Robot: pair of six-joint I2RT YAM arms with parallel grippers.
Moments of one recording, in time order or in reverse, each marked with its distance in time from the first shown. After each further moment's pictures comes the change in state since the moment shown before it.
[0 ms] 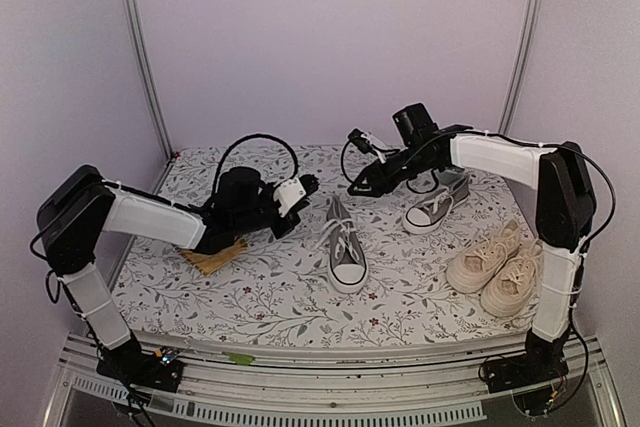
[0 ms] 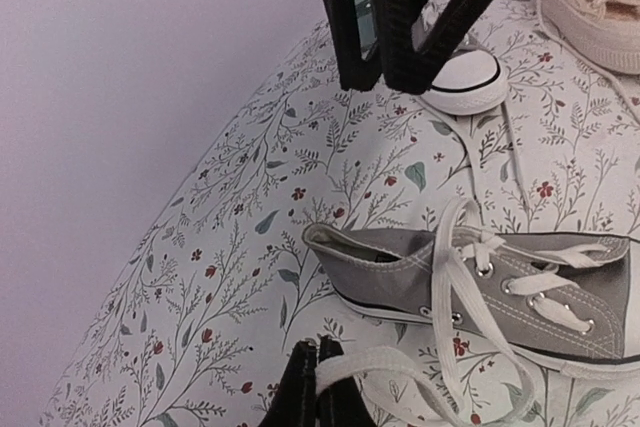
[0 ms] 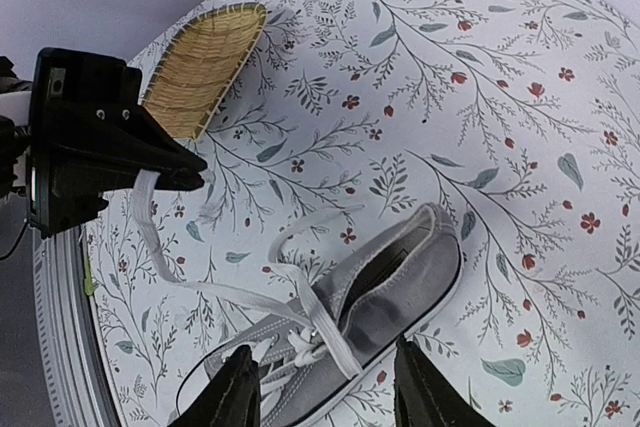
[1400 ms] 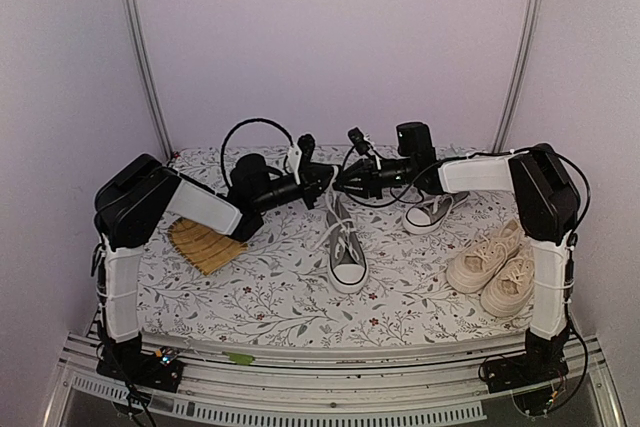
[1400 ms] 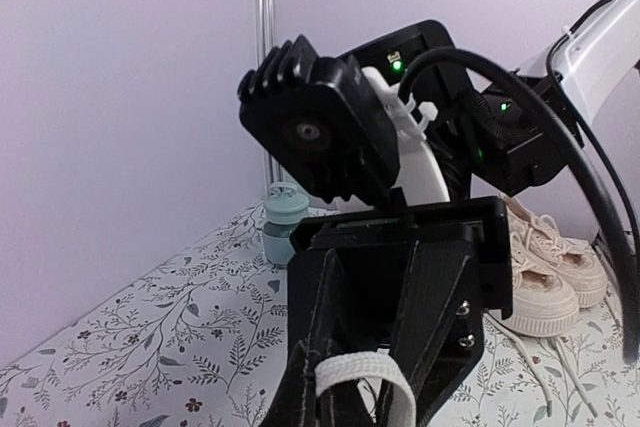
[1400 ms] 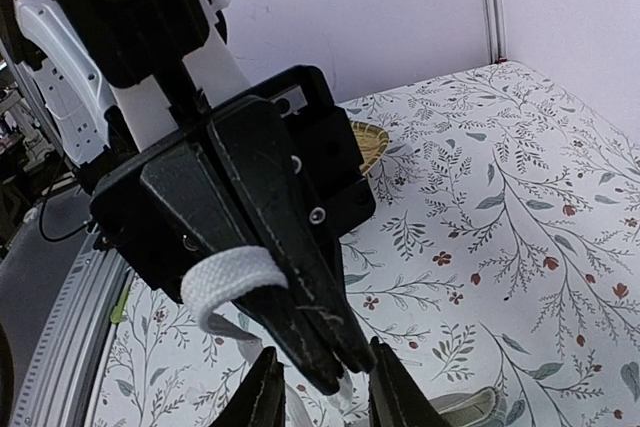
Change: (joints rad) left arm 0.072 0.380 0.285 0.593 0.433 -0.562; right arm -0.036 0.107 -0.182 0.734 -0.386 0.085
